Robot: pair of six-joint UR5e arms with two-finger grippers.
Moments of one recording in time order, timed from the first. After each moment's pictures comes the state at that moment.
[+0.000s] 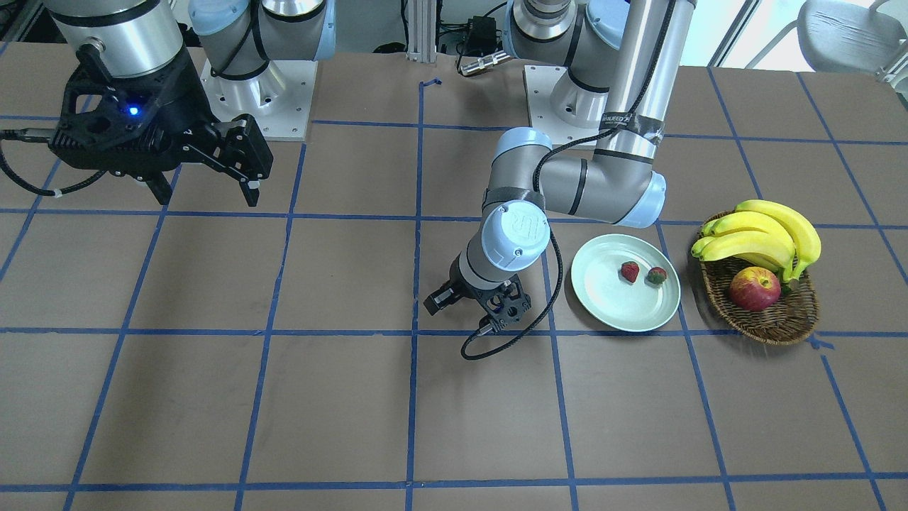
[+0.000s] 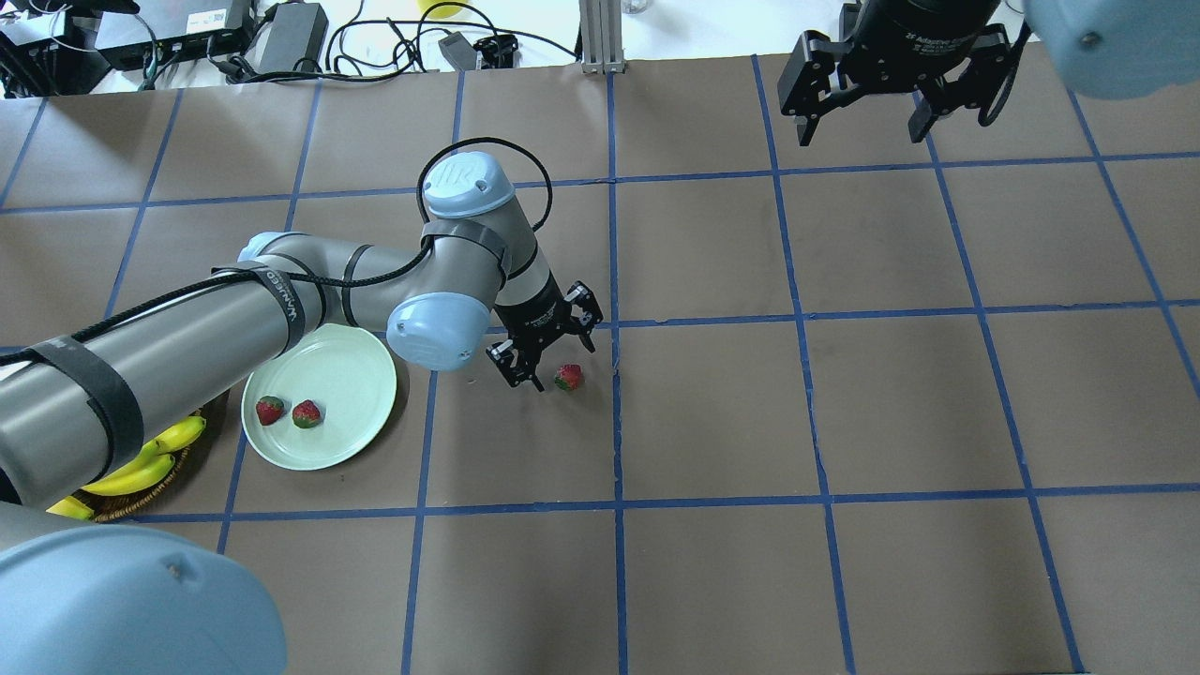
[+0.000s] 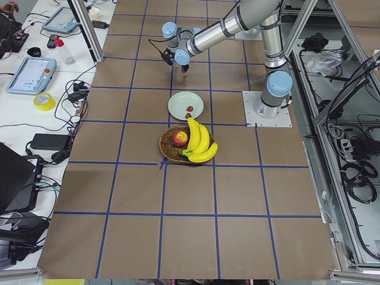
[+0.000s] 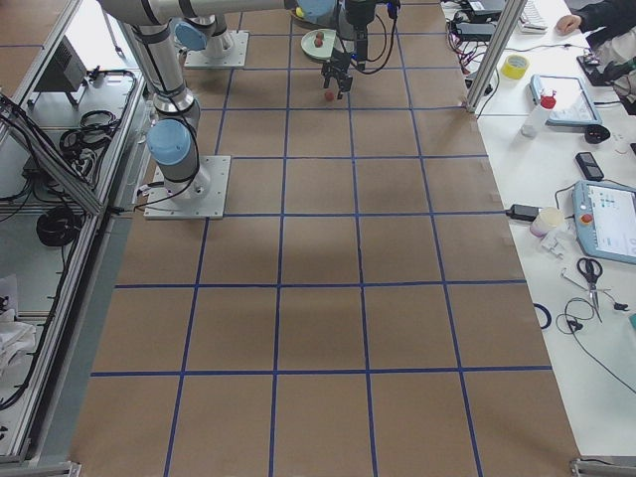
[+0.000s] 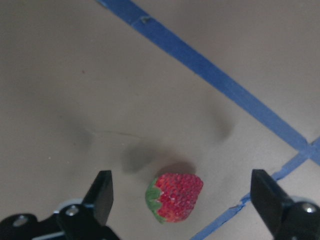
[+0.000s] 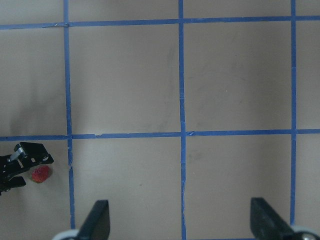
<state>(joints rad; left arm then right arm) -1.80 -2.04 -1.83 -1.00 1.34 -0.86 1.62 -1.50 1.44 -1.62 -1.57 0.06</state>
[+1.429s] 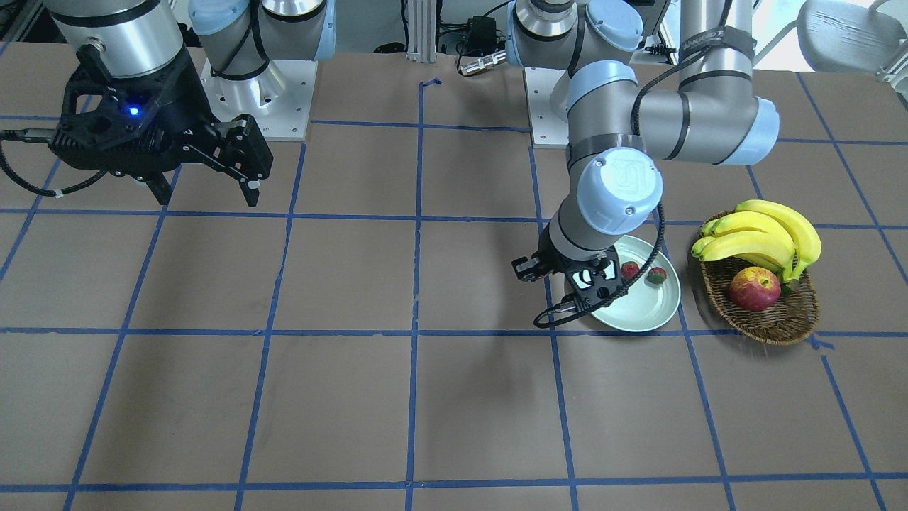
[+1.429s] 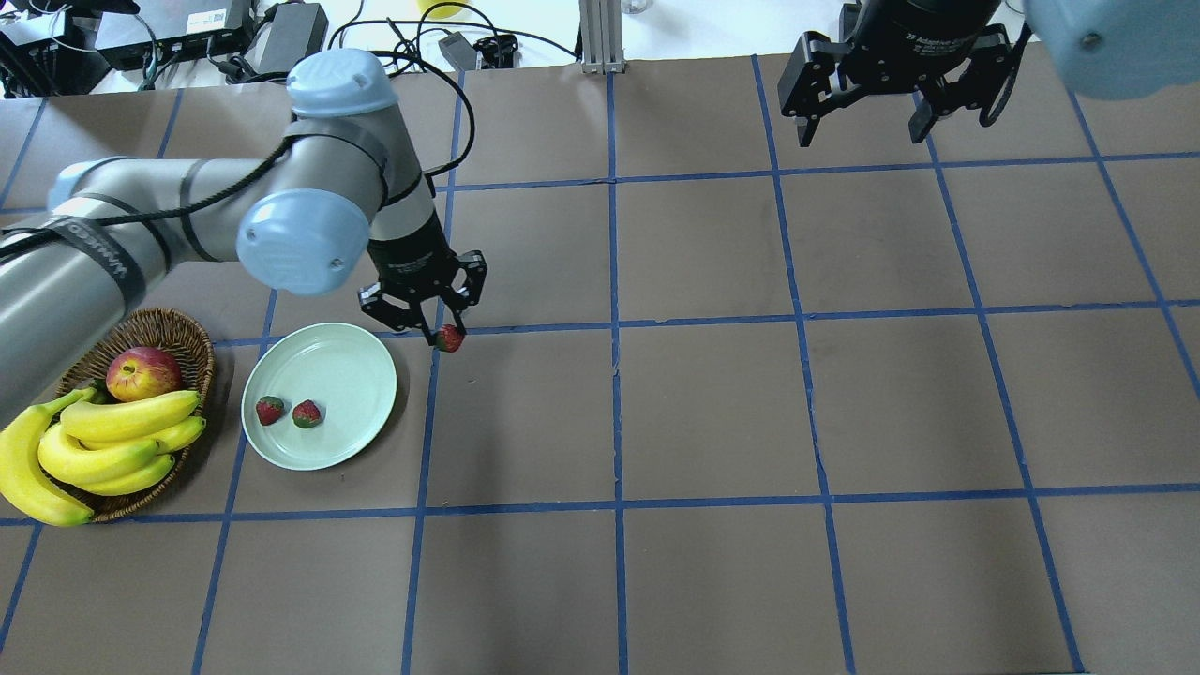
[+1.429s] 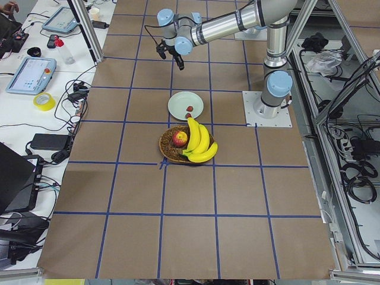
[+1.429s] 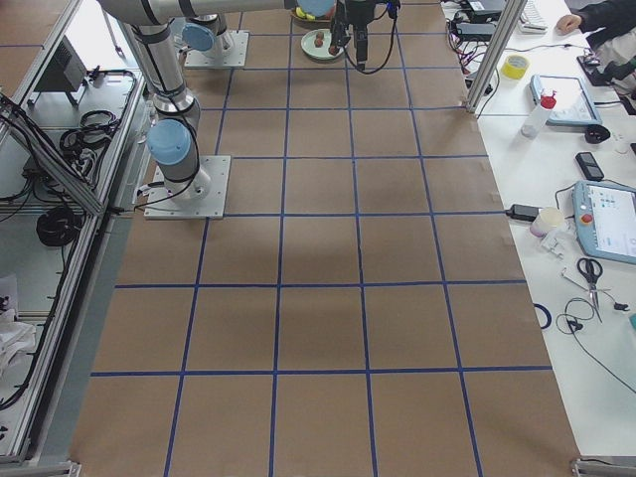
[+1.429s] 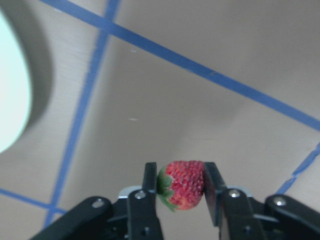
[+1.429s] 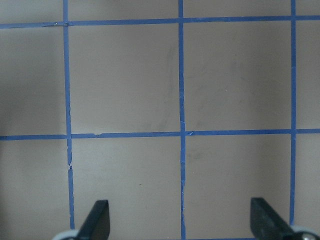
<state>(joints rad) -1.60 -1.84 -1.74 -1.37 1.56 -0.35 1.62 -1.50 1.44 -1.62 -1.57 0.06</state>
